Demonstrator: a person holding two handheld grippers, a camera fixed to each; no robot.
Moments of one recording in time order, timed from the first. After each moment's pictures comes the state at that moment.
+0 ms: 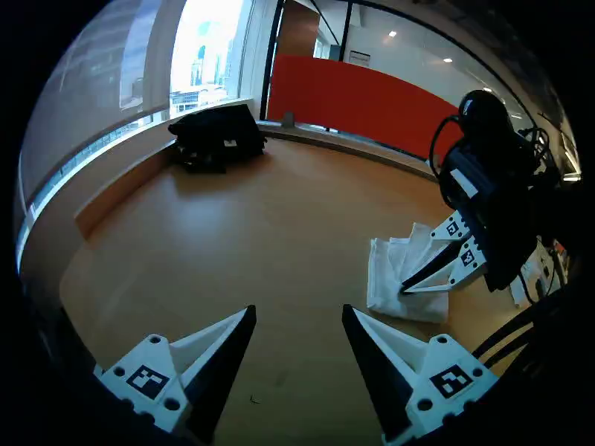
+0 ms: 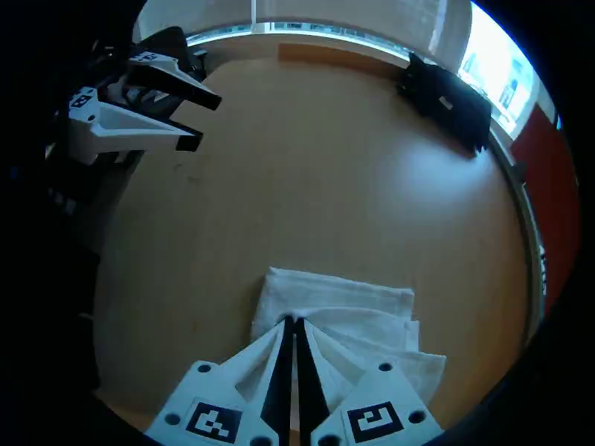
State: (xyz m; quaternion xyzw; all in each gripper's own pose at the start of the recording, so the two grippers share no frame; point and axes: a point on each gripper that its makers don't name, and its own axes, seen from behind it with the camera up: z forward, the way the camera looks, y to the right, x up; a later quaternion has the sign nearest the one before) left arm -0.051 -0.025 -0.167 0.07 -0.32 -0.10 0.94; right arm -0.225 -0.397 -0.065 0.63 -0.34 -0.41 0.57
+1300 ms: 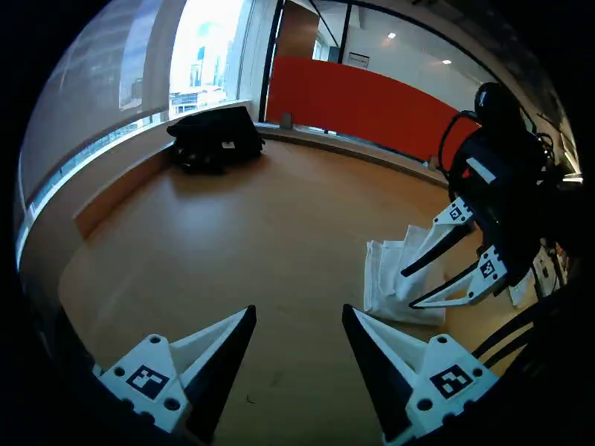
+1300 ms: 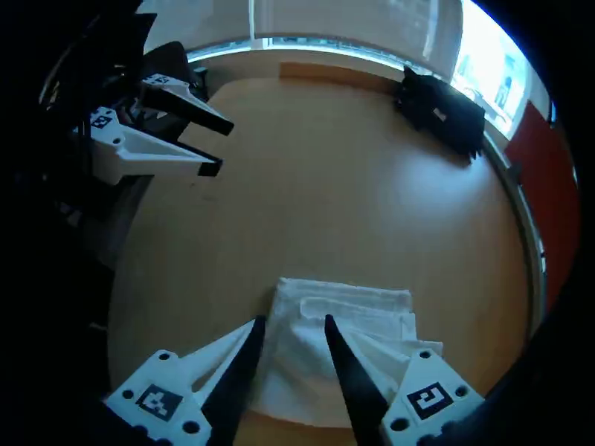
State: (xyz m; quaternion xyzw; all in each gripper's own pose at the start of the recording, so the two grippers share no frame) left arm -0.048 -0.021 -0.165 0.06 -0.31 -0.10 0.94; right arm -0.202 -0.394 -0.076 0.64 -0.33 -0.37 0.59
